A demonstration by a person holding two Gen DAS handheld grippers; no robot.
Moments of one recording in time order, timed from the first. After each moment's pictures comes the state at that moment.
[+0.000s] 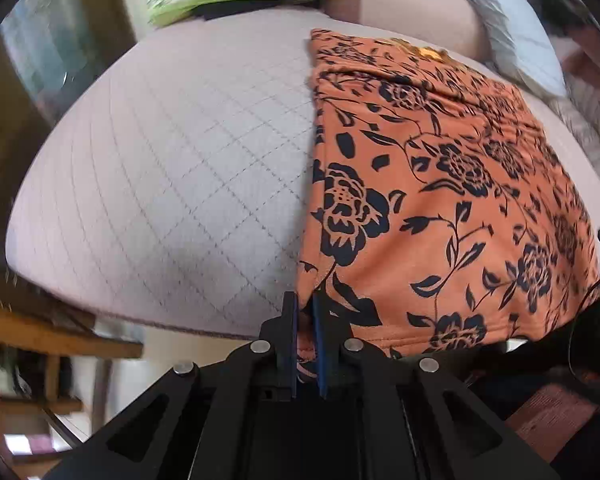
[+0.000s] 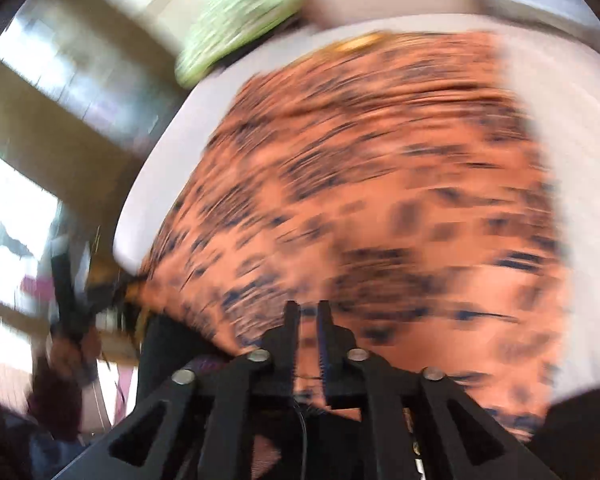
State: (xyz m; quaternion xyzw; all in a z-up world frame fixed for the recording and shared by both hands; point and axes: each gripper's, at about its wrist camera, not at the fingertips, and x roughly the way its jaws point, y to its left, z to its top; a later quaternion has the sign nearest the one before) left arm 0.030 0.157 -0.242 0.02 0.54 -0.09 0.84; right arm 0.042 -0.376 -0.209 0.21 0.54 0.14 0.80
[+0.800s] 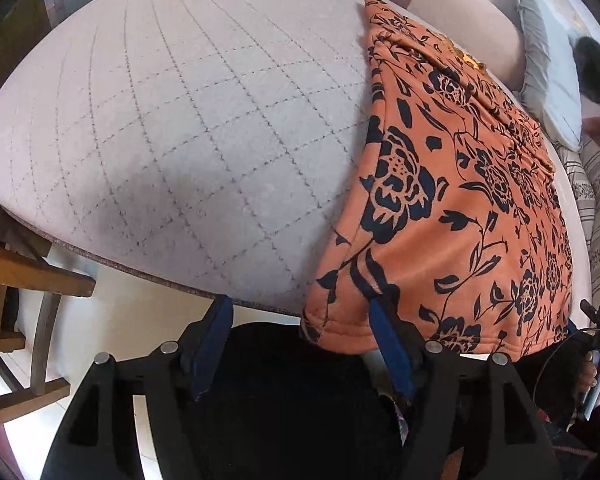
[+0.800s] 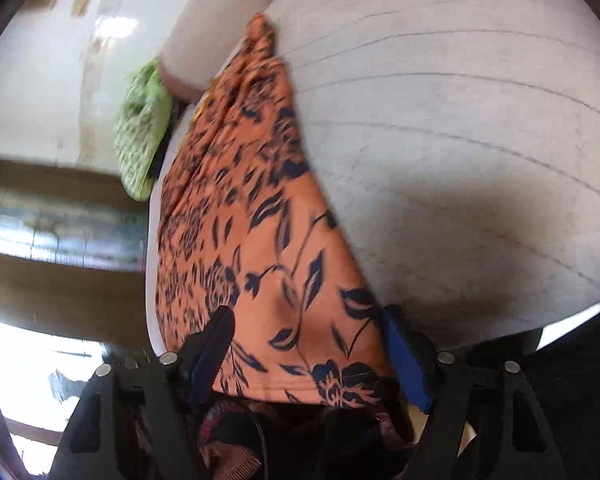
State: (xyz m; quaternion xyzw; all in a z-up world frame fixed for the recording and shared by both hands) left arm 0.045 0.188 -0.281 -0.10 0.60 -0.09 0.79; right arm -0.016 -0.502 -0.292 0.43 0.51 0.07 0.74
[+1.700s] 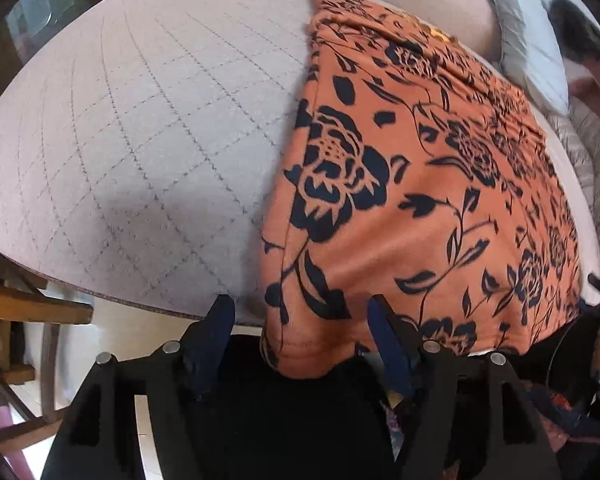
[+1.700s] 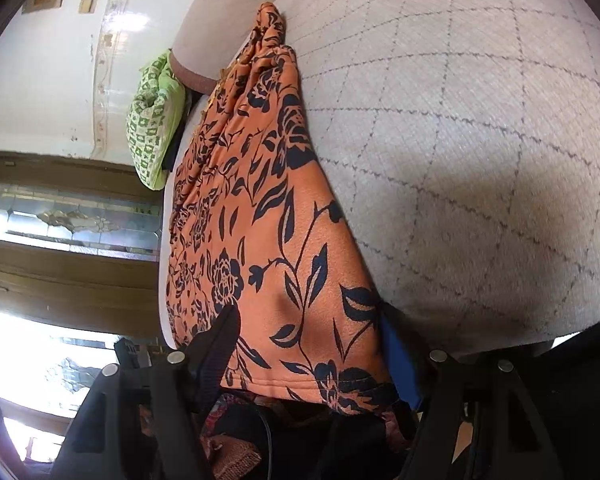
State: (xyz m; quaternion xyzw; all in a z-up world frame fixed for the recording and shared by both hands) left arm 0.049 0.148 -0.286 -0.05 0.59 -0.11 0.80; right arm -0.015 -0.508 -0.308 0.45 0.50 0.10 0.73
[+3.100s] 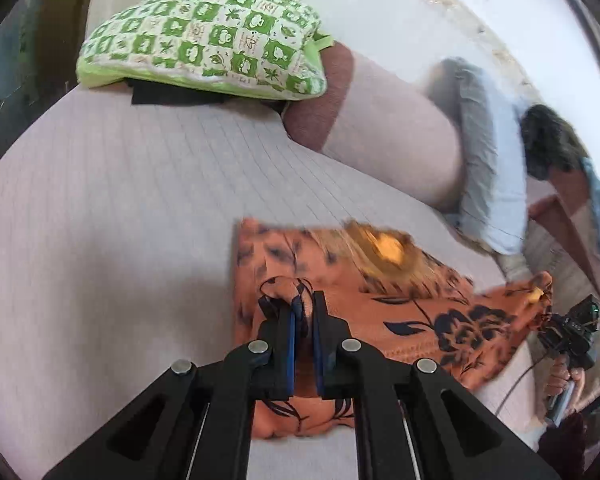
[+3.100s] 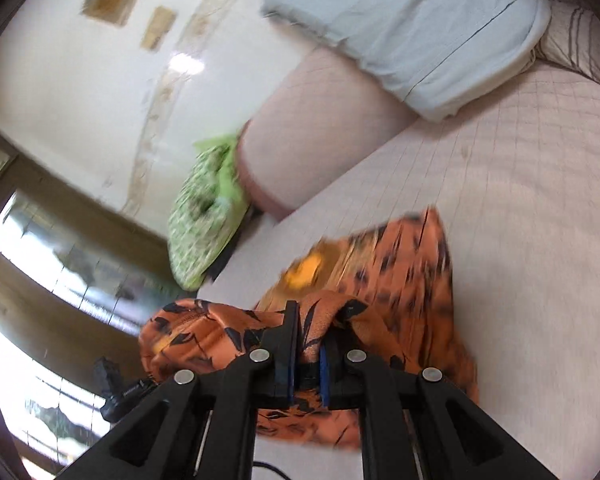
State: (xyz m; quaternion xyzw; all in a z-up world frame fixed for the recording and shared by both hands) left arm 0.329 0.095 -0.148 -0.13 0.47 -0.18 0.86; right arm 0.238 -0.543 -0.162 0.41 0.36 0.07 0.83
